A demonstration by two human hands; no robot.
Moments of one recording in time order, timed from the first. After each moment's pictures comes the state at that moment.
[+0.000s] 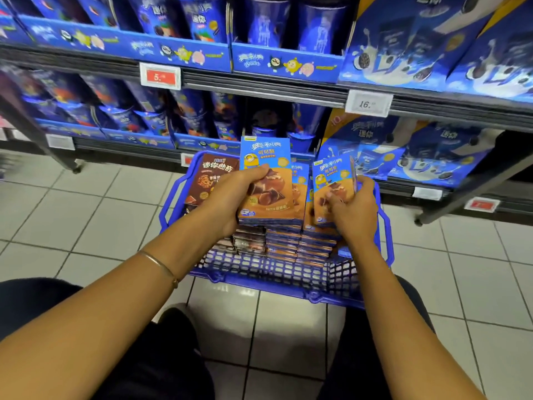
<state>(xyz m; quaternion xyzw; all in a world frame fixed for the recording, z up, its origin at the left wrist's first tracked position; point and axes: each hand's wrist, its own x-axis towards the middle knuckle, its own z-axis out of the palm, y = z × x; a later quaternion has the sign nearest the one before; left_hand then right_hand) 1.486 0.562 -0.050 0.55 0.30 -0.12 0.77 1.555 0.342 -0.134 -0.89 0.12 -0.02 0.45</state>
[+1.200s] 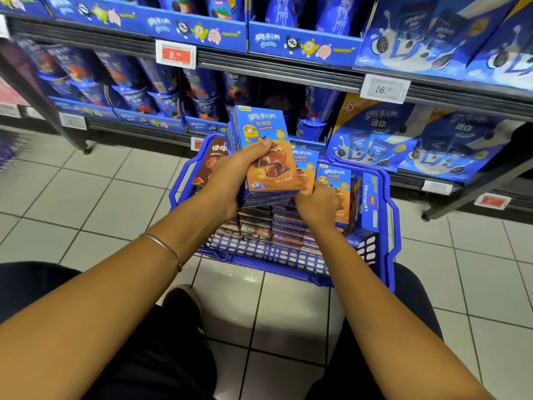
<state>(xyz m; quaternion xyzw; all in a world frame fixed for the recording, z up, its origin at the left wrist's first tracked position) 1.471 0.572 -0.061 0.53 0.27 -0.04 0.81 1.535 0.412 -0.161 -0.91 0.08 0.12 0.39</state>
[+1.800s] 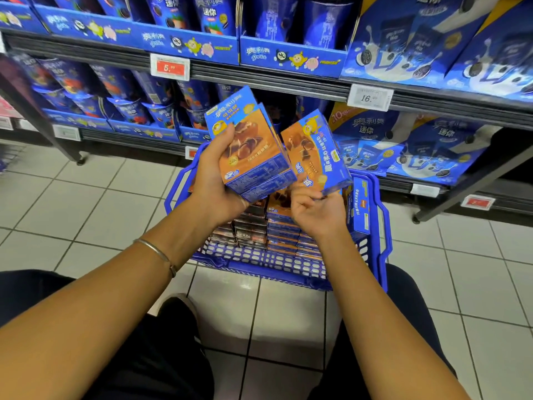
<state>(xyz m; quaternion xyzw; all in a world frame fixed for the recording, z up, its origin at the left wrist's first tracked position) 1.466 0.577 -0.051 0.34 0.18 -0.03 0.92 1.520 0.390 -0.115 -0.04 0.22 0.39 0.89</state>
